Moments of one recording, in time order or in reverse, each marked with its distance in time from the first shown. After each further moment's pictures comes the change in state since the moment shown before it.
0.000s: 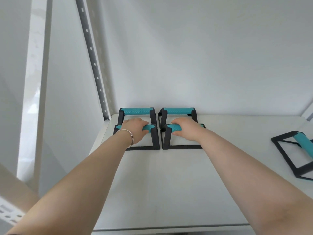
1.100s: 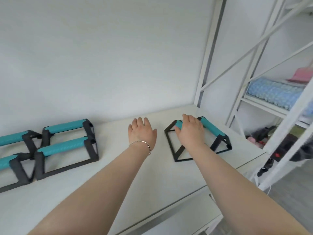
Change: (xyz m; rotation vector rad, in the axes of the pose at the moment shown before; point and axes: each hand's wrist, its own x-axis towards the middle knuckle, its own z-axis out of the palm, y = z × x) left_hand 0.060 0.433 0.025 -0.129 0.169 0.095; right_hand -0.222 0.299 -0.076 -0.184 0.577 0.656
